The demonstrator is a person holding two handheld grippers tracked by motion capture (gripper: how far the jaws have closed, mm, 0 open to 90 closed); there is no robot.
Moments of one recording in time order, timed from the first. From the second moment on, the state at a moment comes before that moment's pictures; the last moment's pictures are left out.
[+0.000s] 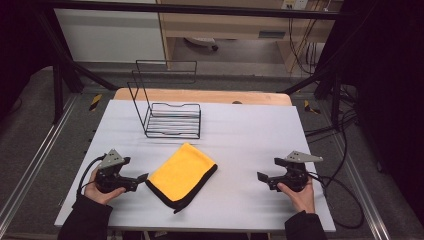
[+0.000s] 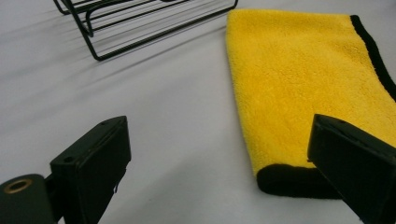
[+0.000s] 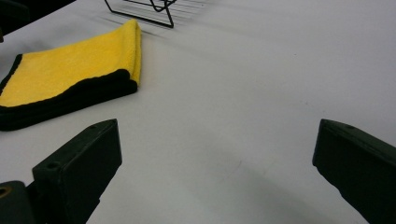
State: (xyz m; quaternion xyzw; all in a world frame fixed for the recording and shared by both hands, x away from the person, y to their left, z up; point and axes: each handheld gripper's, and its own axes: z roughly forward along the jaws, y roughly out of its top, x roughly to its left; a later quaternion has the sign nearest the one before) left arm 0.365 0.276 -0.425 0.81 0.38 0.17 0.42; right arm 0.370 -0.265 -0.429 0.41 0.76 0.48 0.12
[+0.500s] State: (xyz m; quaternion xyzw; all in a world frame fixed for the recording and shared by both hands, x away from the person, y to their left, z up) left arm 0.352 0.220 -0.418 0.83 0.36 0.14 0.41; right arm 0.369 -0.263 -0.429 0.41 0.77 0.48 0.13
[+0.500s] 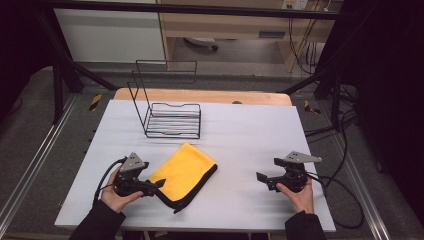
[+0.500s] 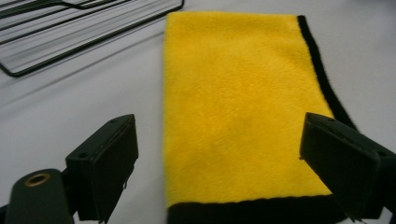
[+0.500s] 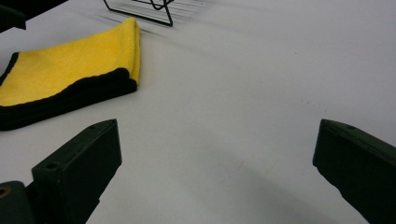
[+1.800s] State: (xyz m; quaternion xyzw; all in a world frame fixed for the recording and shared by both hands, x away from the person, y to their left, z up) left arm 0.311 0.120 -0.446 0.87 0.32 0.14 0.34; right arm 0.368 -0.261 -0.429 0.42 0.77 0.47 0.13
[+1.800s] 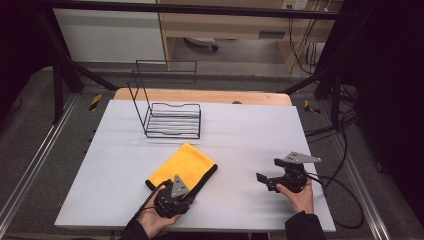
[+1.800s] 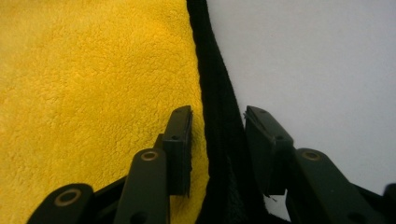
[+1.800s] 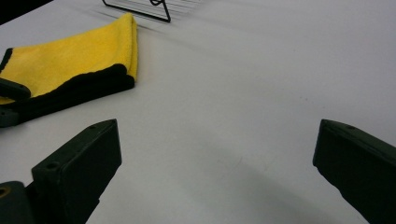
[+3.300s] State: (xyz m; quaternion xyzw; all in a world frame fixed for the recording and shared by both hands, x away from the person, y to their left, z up) left arm 0.301 0.119 -0.441 0.88 0.33 0.15 0.32; right arm 0.367 -0.261 -0.429 0.41 0.77 0.47 0.13
